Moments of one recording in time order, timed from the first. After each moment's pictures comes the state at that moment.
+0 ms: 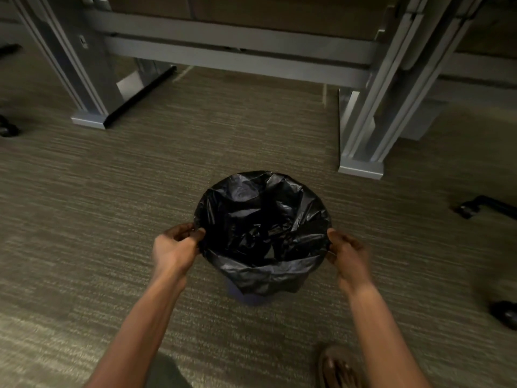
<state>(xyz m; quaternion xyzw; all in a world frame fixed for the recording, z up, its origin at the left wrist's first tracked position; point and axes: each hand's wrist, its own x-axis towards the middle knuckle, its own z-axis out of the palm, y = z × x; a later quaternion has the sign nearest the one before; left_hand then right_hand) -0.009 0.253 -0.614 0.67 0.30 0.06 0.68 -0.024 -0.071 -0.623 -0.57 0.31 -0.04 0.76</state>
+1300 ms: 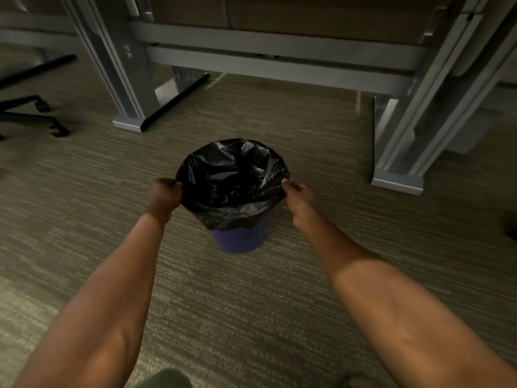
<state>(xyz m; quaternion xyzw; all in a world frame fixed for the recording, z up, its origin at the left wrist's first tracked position) 0.130 0.376 -0.605 0.83 0.28 0.09 0.47 0.156 0.070 -0.615 -0.71 0.22 0.05 0.67</state>
